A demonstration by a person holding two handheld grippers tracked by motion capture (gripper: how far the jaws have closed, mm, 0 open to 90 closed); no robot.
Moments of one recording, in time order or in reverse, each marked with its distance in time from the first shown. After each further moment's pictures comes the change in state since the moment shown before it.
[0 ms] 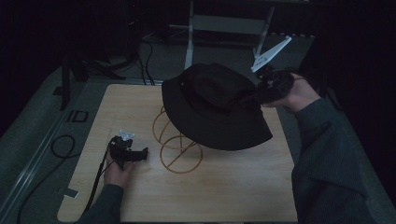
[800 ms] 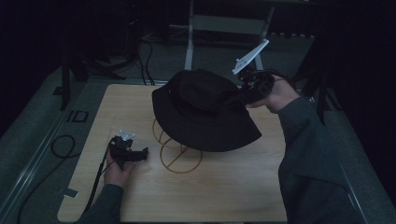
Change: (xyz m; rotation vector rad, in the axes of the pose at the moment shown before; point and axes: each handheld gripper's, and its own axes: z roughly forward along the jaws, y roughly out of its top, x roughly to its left) left arm 0.000 0.000 0.000 0.000 -0.001 -0.001; right arm 0.000 0.019 0.032 0.018 0.025 -0.019
